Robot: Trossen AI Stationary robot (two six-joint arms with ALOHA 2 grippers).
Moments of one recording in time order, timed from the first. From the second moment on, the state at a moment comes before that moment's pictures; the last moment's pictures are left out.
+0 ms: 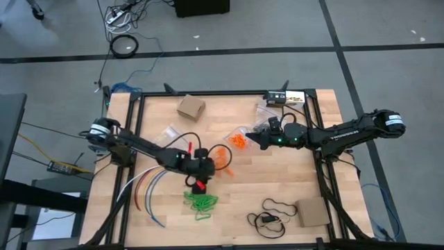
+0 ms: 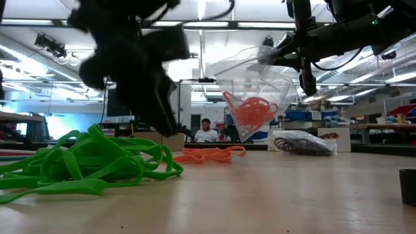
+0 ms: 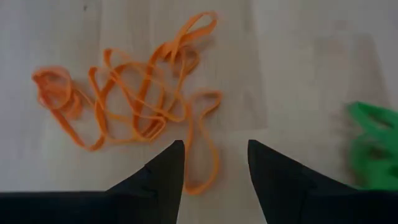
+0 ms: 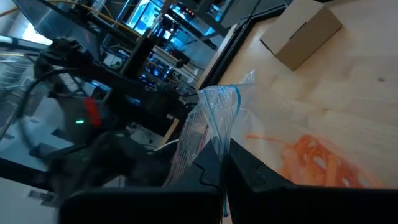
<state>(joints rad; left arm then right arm) -0.24 1.69 0.92 -0.20 -0.18 -0.14 0.00 1.13 0.42 0.54 0.24 0.99</state>
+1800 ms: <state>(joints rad) 0.03 1.74 1.38 -0.36 -0.17 0.23 0.00 1.13 0.42 0.54 0.28 0.99</state>
